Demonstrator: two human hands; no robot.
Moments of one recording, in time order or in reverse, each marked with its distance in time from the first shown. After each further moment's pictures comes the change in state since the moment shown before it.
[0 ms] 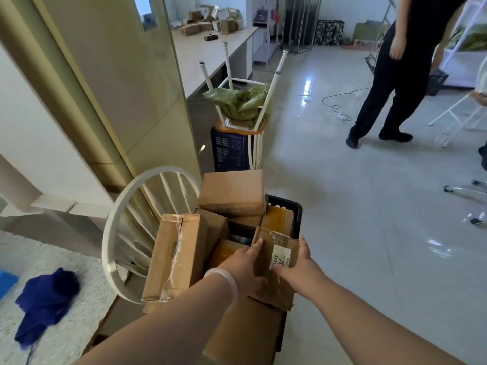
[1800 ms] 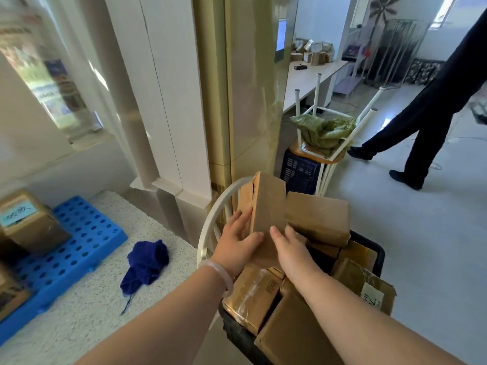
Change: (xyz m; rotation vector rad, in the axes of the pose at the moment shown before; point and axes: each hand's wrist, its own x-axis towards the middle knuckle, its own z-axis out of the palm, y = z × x) left_hand -0.083 -0.129 -0.103 -0.831 0.610 0.008; right_hand -0.056 -0.165 0.115 0.151 -0.215 -0.357
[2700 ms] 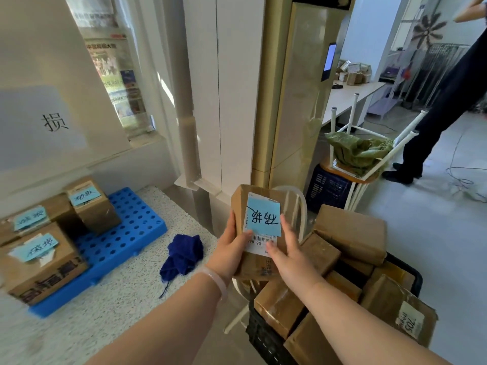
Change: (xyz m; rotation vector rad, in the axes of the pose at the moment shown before) left_hand -0.046 -0.021 -0.068 -0.444 0.074 -0.121; right_hand -0.033 -0.016 0.055 -0.124 -0.185 -0.241
